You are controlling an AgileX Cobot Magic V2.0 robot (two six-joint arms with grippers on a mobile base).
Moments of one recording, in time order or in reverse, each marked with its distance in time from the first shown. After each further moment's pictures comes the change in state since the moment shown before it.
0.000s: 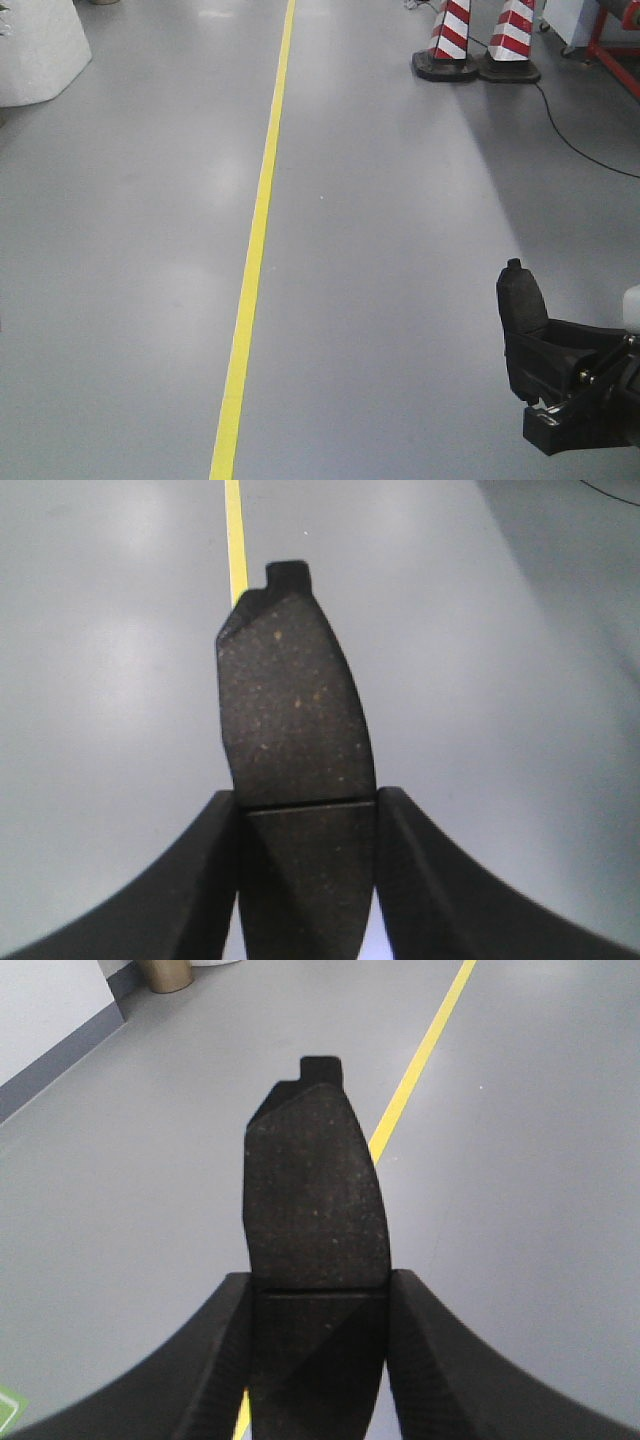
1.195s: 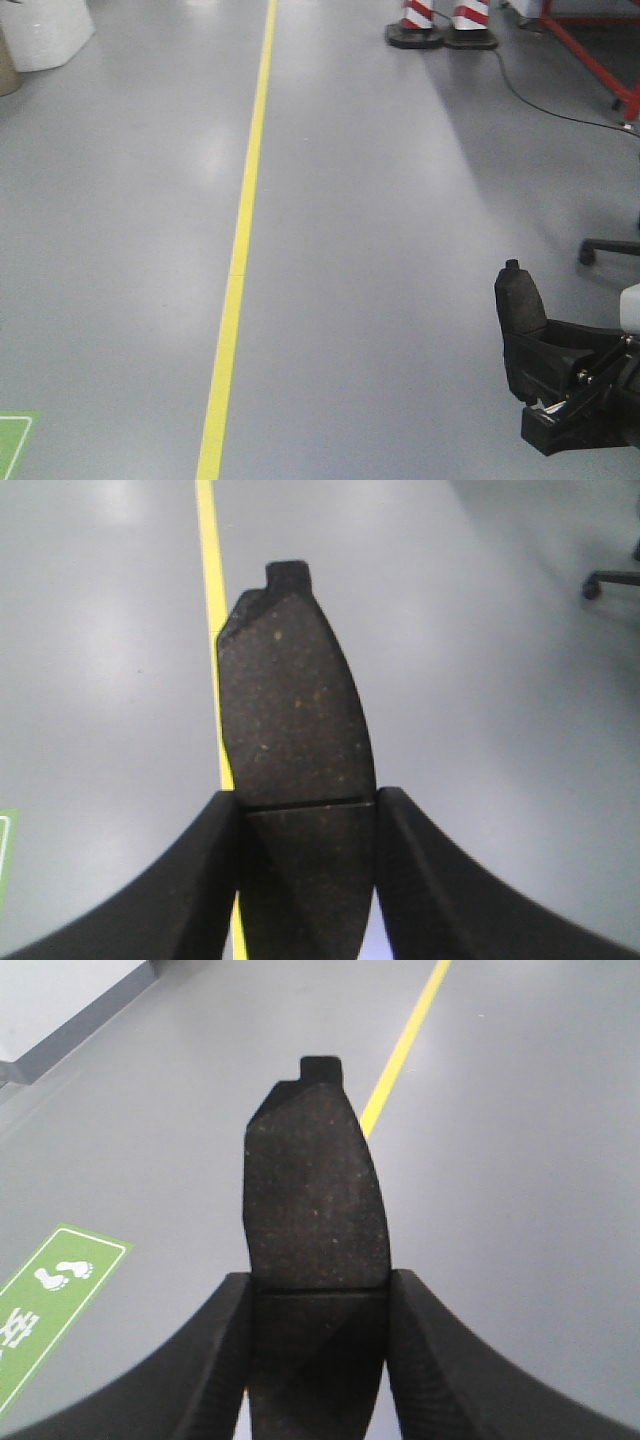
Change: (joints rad) left arm 0.000 0.000 0.000 0.000 -0.001 0.000; right arm 0.000 0.000 0.000 0.000 -0.001 0.000
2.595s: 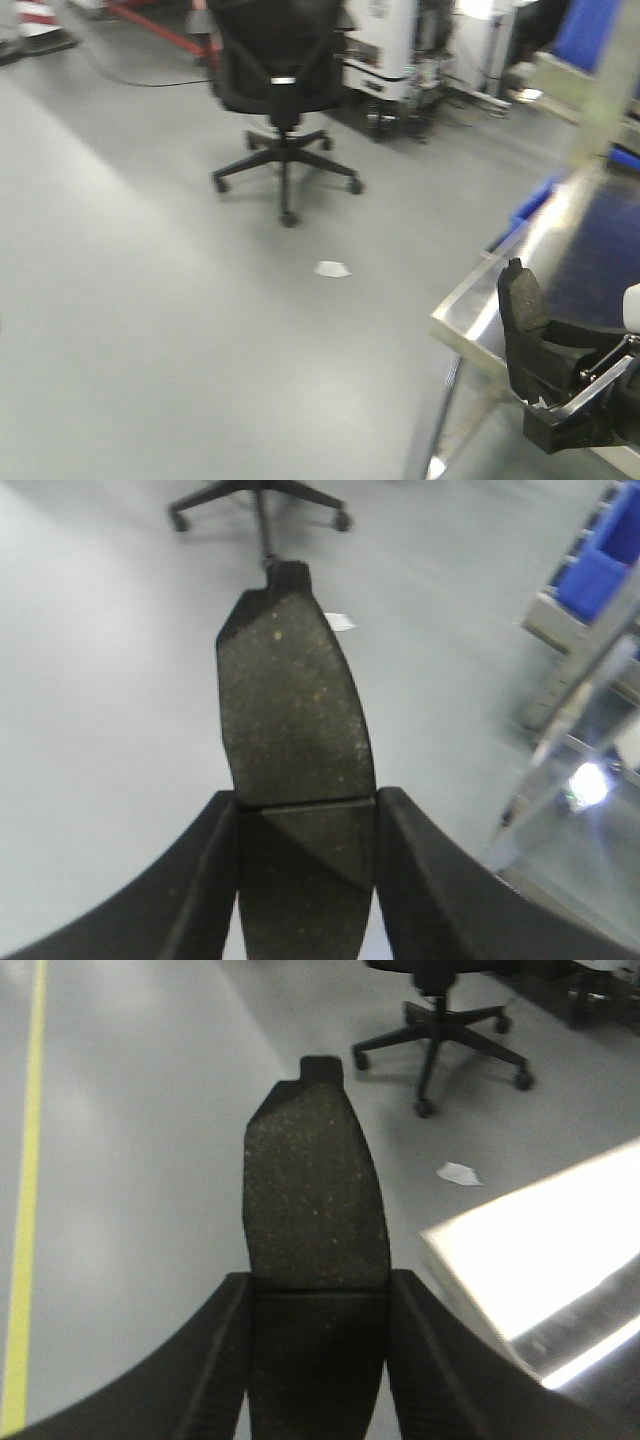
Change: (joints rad) left arm 0.000 0.000 0.000 -0.001 -0.004 0.000; right arm 0.000 0.000 -0.001 0.000 0.000 0.000
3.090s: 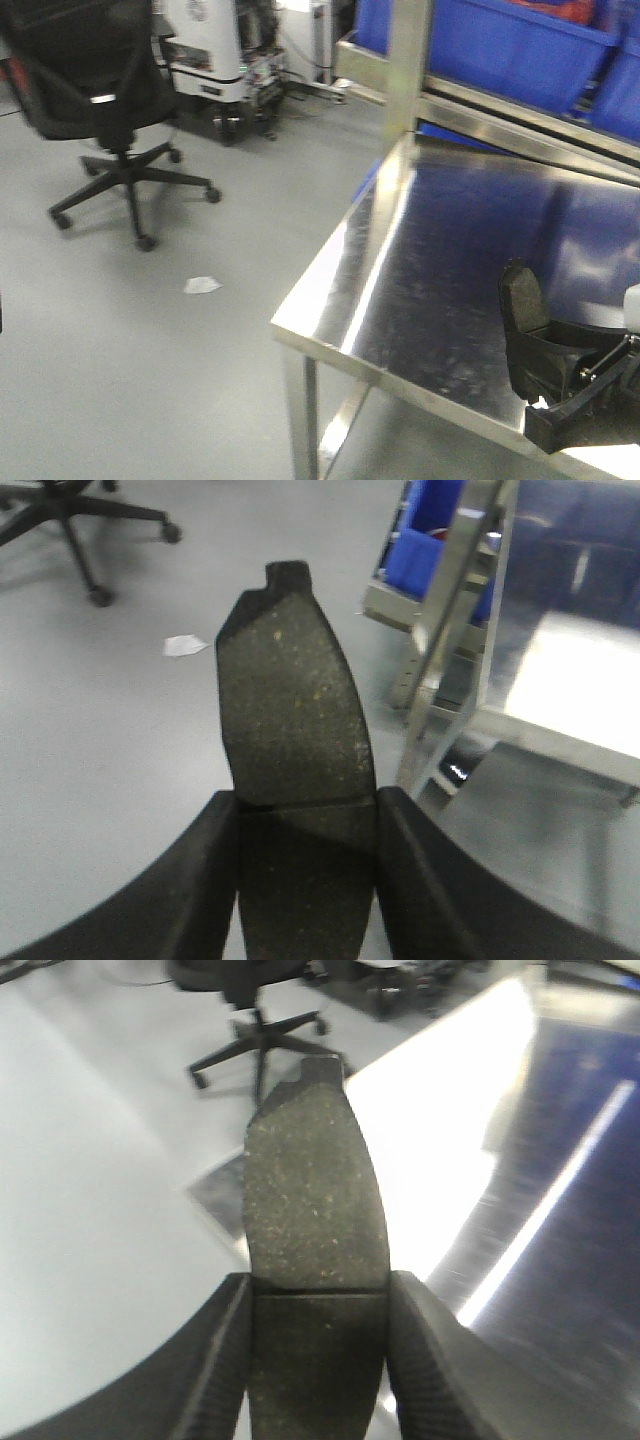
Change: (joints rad) left arm 0.000 0.000 0.000 0.000 0.000 0.000; right arm 0.000 0.000 0.000 0.000 0.001 0.000
